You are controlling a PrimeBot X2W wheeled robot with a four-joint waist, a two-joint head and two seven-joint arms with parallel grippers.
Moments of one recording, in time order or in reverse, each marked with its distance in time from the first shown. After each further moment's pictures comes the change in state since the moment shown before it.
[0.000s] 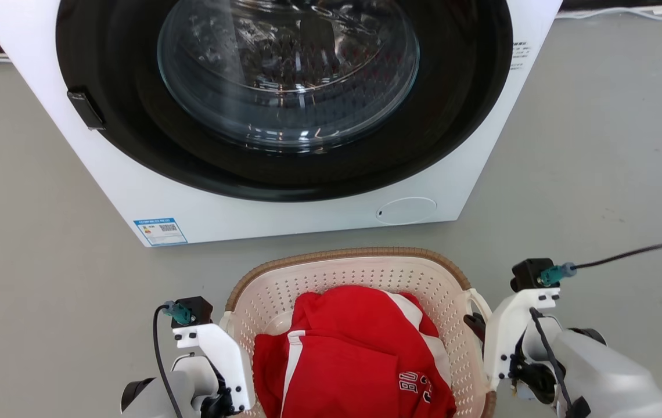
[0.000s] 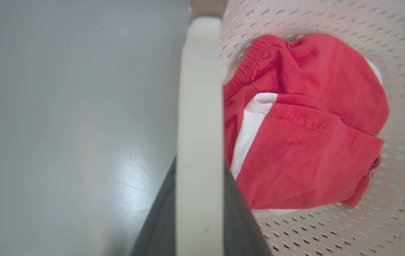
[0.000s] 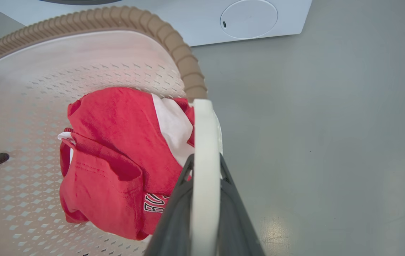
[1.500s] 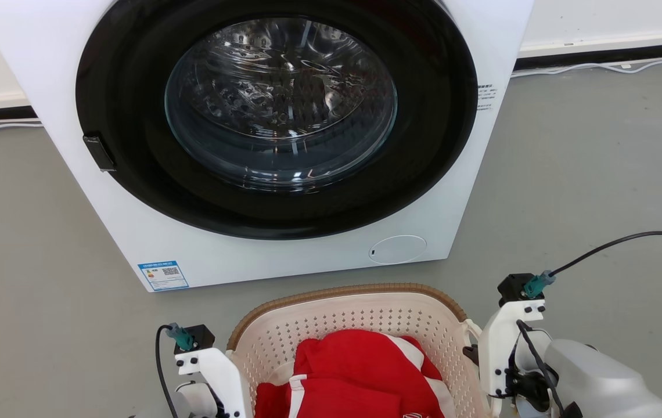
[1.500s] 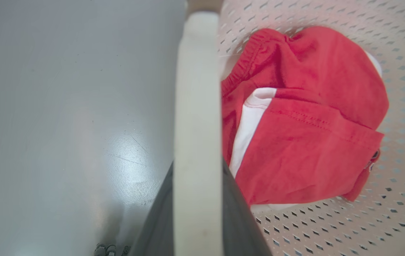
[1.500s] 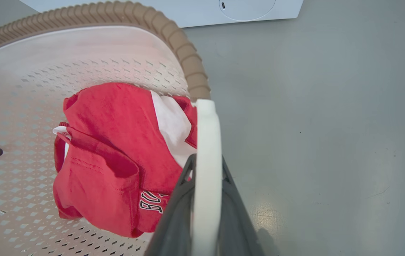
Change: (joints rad) left arm 0.047 0.010 -0.061 0.000 -0.104 0.000 0.170; right arm -0.025 0.030 0.128 0.067 0.092 -0.002 0.159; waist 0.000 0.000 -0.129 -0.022
